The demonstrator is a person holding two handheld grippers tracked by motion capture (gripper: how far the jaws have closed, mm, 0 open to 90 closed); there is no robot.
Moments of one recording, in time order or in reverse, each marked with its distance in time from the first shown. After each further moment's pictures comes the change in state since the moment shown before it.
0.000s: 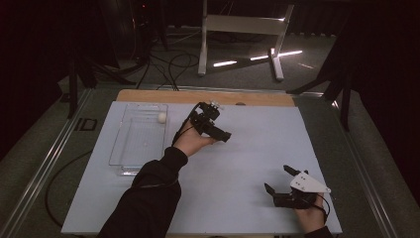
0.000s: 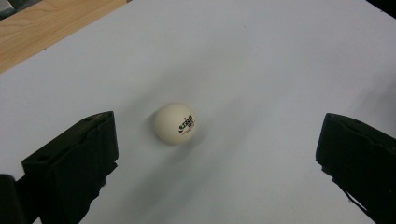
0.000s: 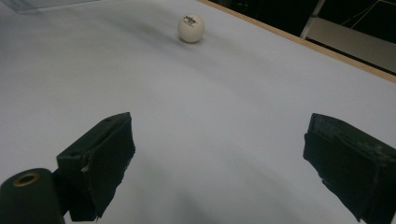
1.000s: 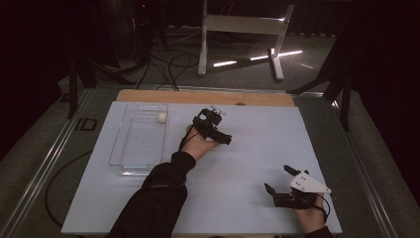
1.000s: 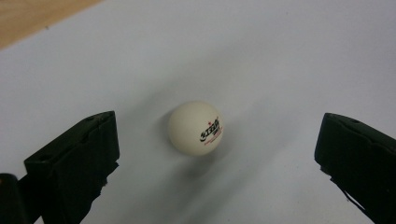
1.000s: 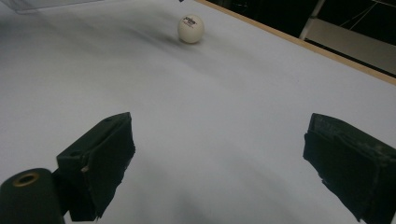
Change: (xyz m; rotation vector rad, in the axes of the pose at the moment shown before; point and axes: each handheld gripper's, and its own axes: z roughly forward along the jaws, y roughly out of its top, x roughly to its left) left arm 0.006 -0.013 0.047 0.003 0.086 -0.061; right arm 0.000 0.000 -0.001 0.001 -0.004 -0.006
